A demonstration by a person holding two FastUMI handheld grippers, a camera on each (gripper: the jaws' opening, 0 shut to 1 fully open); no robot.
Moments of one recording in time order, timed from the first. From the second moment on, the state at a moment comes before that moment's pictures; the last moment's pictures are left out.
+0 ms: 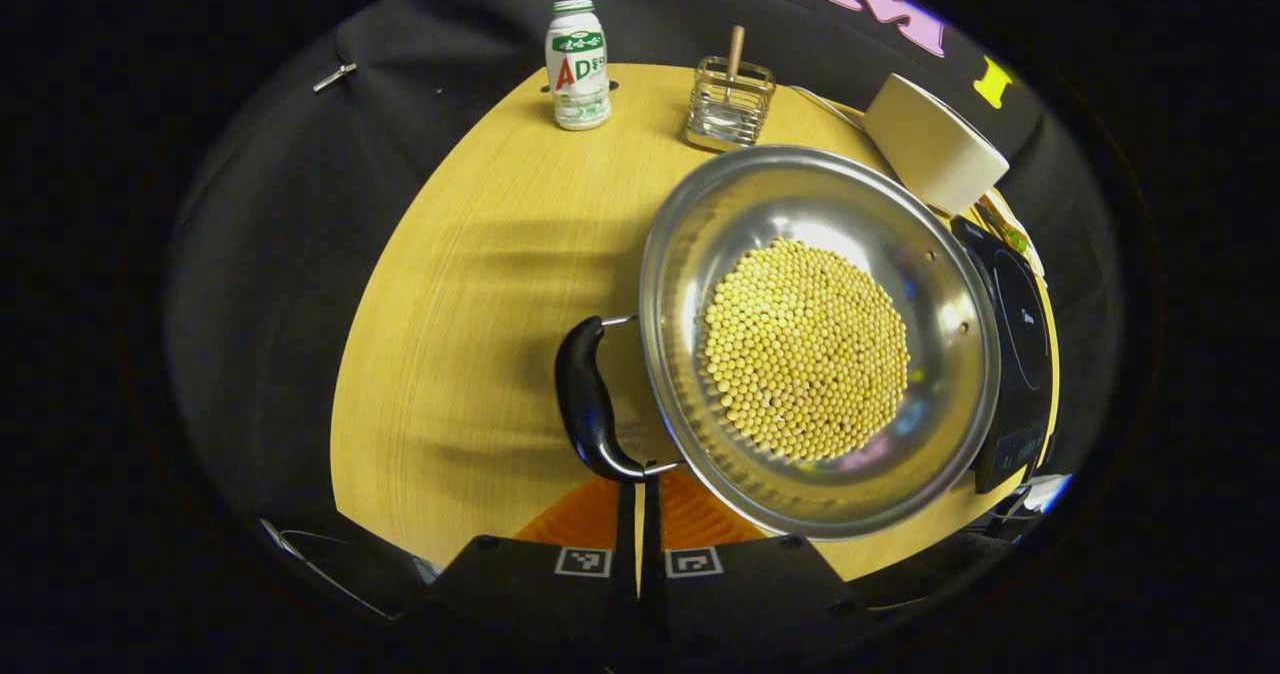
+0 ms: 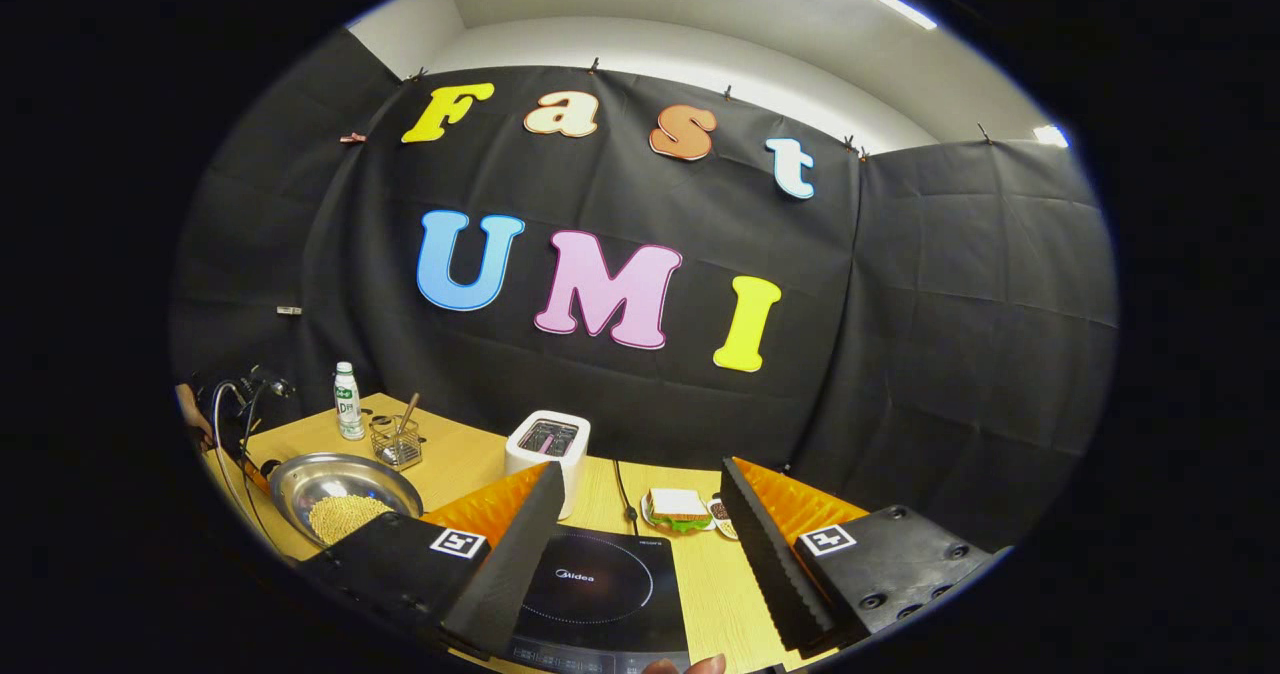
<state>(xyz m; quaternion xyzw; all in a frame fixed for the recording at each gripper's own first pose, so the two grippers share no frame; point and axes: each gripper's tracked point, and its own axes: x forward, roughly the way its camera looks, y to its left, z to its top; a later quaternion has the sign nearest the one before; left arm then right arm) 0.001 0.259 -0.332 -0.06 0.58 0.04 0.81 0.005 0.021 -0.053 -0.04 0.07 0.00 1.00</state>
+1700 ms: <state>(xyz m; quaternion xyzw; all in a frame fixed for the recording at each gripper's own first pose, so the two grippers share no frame) 0.091 0.283 -0.282 -0.08 0.37 0.03 0.92 0.065 0.237 -0.225 0.05 0.32 0.17 0.93</state>
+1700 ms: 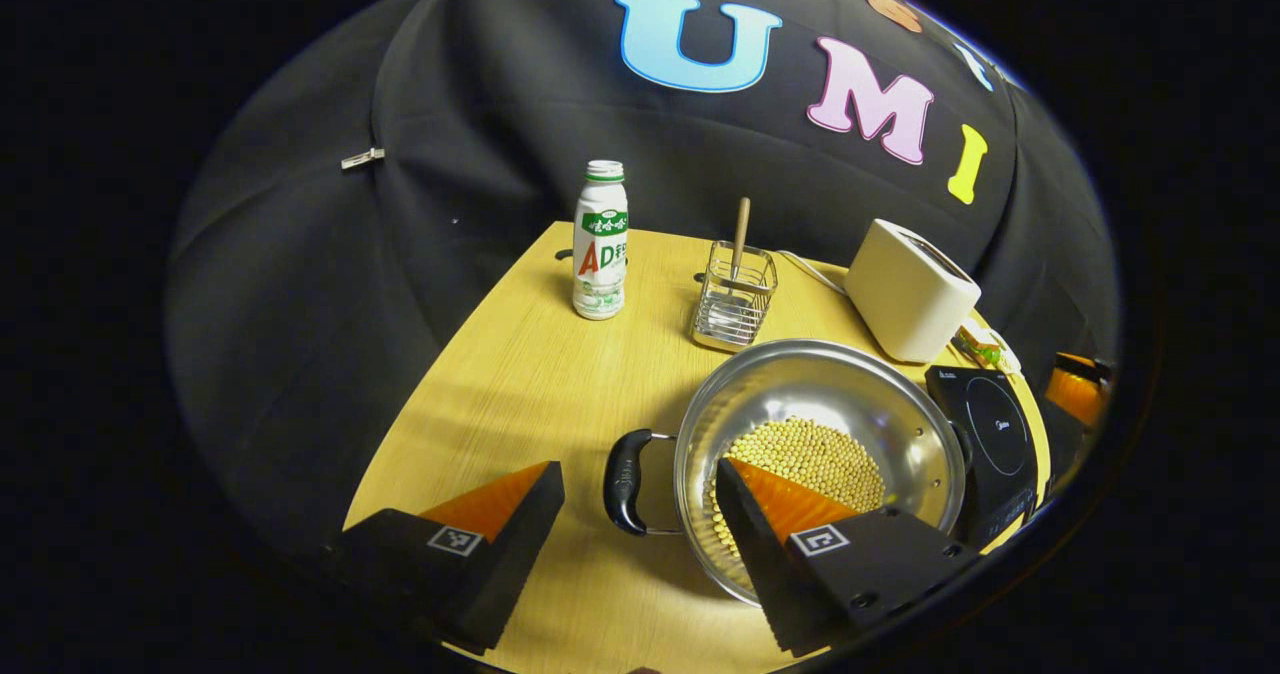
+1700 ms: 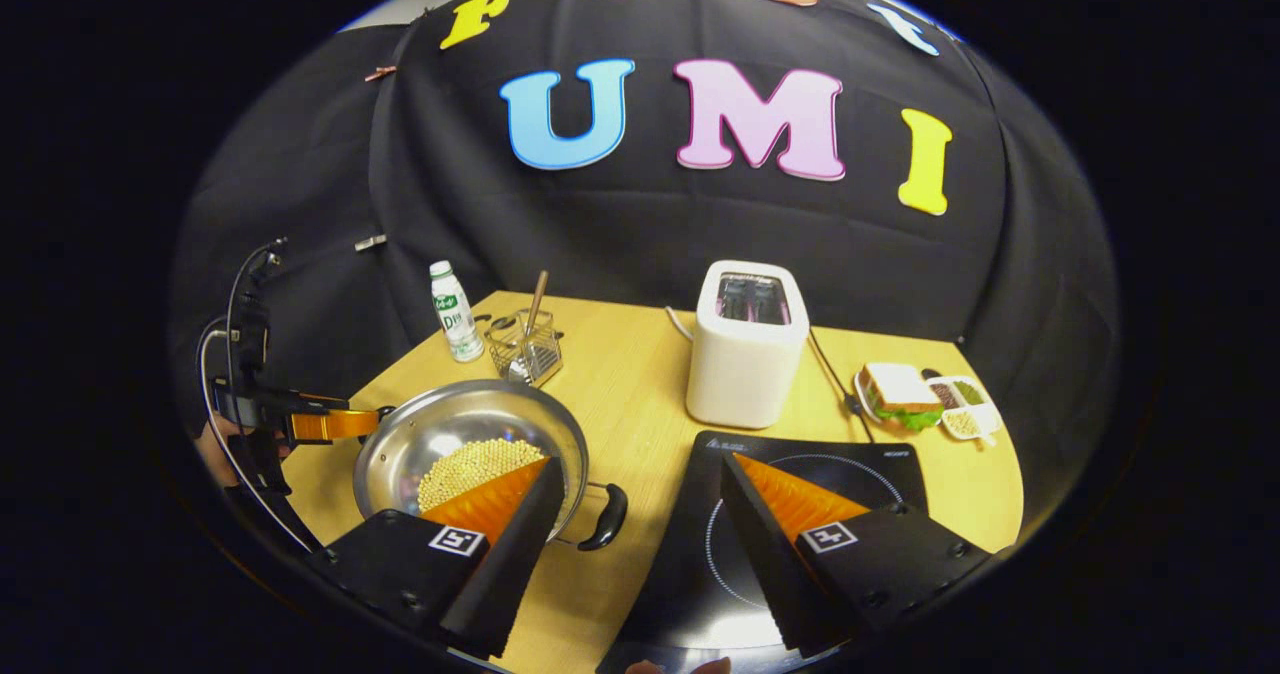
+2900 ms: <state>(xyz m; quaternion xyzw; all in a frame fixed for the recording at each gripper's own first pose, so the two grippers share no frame) 0.111 0.276 -0.331 -0.08 0.42 0.00 0.91 0.076 0.291 -0.348 0.06 0.48 0.15 0.86</state>
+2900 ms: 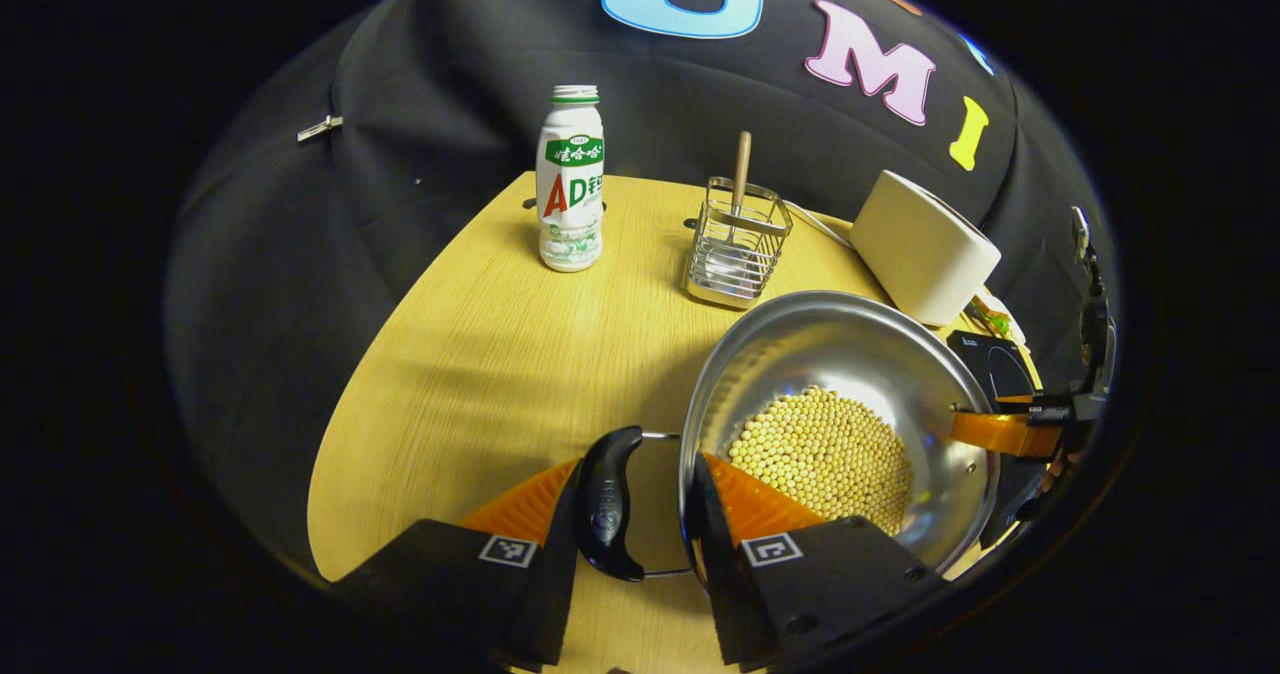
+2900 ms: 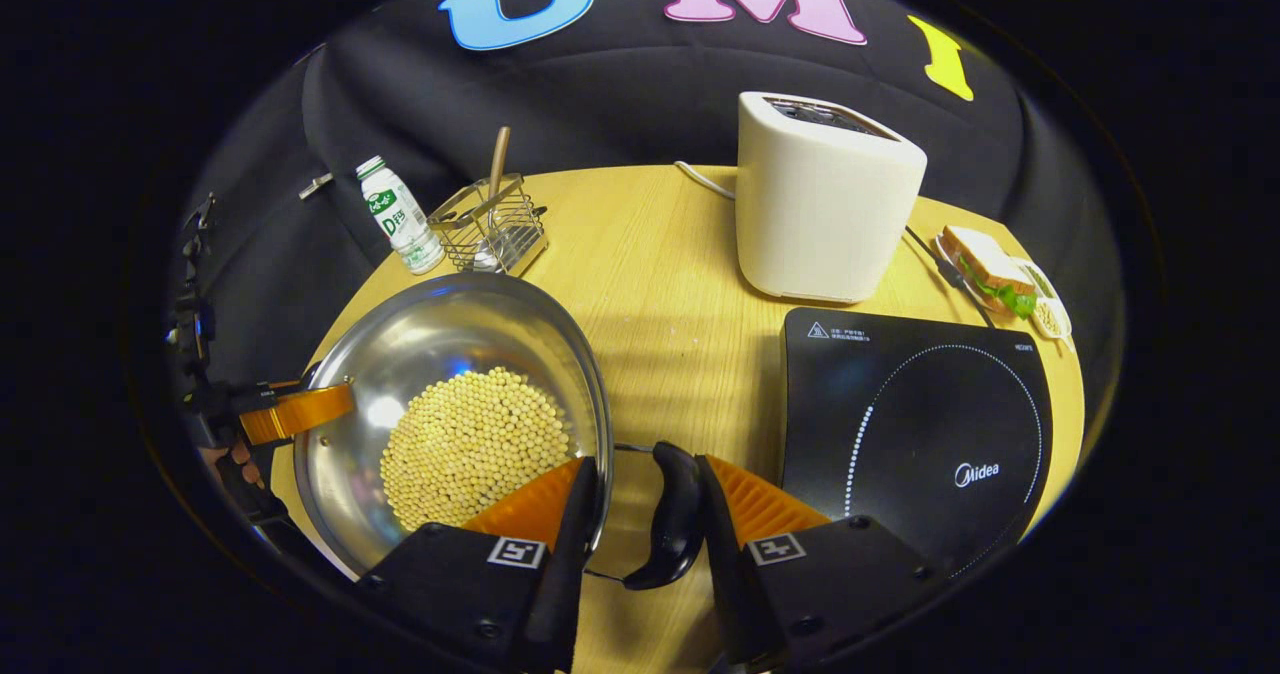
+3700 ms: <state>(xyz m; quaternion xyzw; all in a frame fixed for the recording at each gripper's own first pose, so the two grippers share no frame) 0.095 0.196 -0.246 -0.06 0.41 -0.01 0.91 0.057 0.196 -0.280 0.08 0.49 0.14 0.86</state>
